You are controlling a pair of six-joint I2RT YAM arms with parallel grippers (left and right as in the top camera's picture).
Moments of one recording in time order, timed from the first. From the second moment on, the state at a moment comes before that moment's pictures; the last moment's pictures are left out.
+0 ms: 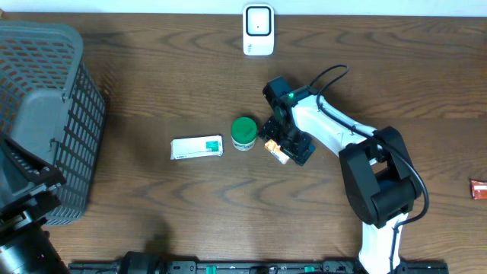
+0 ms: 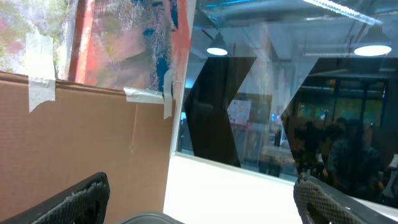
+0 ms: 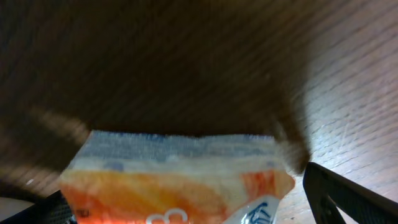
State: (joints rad) left arm -0.13 0.43 1.11 -0.16 -0.58 0.14; right arm 0.50 2.07 1.40 -0.94 -0.08 1.19
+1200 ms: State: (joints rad) left arm -0.13 0.43 1.11 -0.16 -0.58 0.14; right arm 0.51 2.07 1.62 -1.29 -0.06 1.02
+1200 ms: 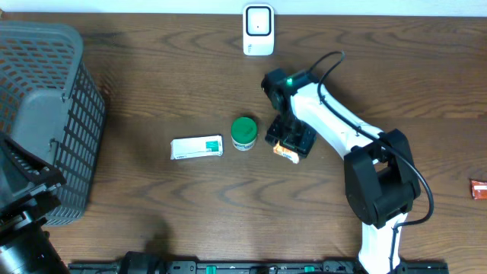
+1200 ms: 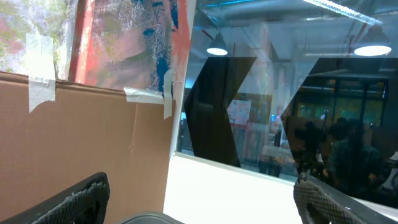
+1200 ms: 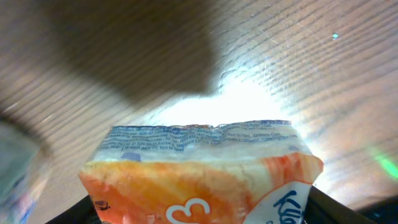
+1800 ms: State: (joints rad) left arm -0.13 0.43 1.11 -0.16 -0.58 0.14; right arm 0.51 2.07 1.85 -1.33 -0.15 0.77
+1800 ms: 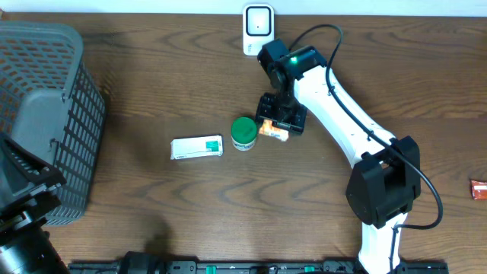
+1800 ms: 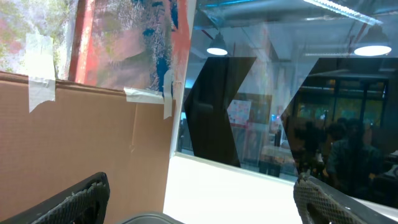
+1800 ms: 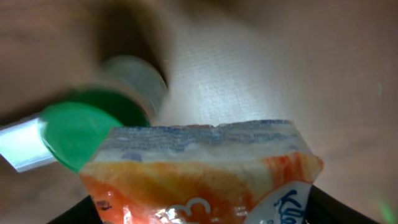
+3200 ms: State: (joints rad) left arm -0.13 0.43 1.11 -0.16 -0.58 0.14; right arm 0.48 2.30 1.86 -0.17 0.30 0.19
